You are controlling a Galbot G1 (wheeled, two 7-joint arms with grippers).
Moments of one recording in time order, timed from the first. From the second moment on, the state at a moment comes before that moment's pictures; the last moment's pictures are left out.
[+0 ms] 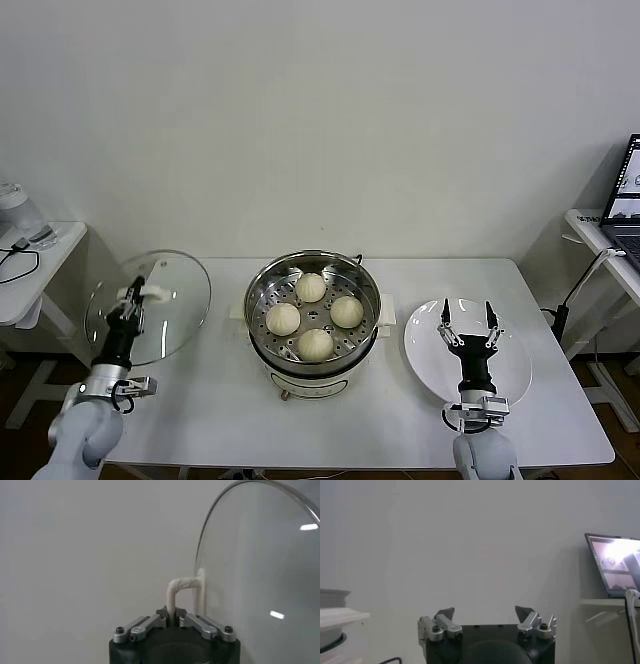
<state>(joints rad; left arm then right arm) 1.25 -1.12 -0.64 -1.64 1.09 -0.08 -0.31 -1.28 1.37 0.57 1.55 0.13 0.49 0.13</state>
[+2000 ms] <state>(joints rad) 0.98 -1.31 0.11 -1.92 1.33 0.54 0.23 -1.27 1.38 0.58 1.54 0.11 0.37 0.13</state>
